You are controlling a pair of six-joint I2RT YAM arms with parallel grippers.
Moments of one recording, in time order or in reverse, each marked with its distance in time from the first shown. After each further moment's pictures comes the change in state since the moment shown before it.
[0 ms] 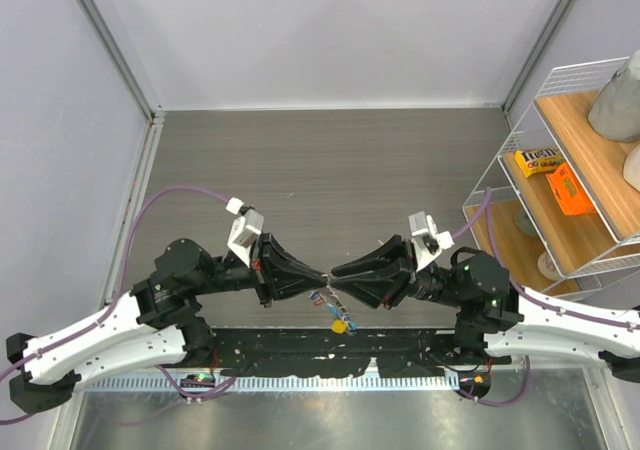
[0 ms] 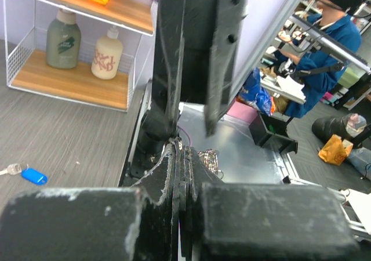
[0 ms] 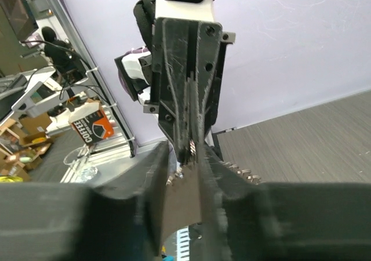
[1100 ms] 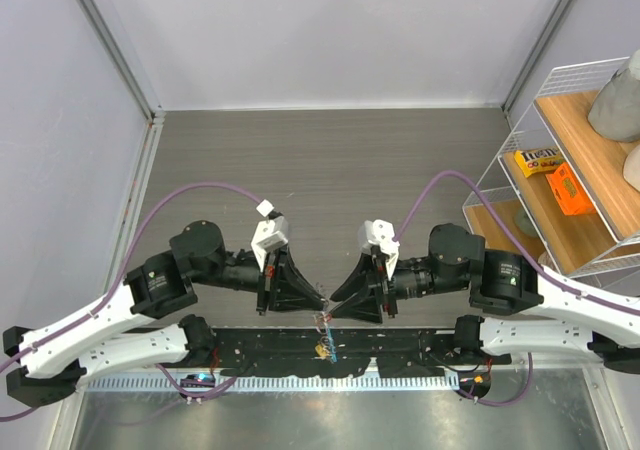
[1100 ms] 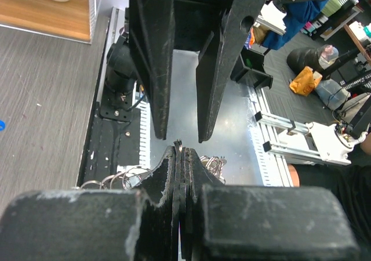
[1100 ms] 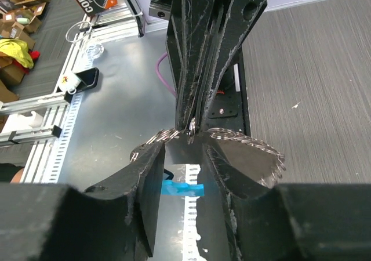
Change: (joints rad) left arm 0.000 0.105 0.211 -0.391 0.214 0.058; right arm 0.003 0.185 0.442 -0.779 -0.240 -0.165
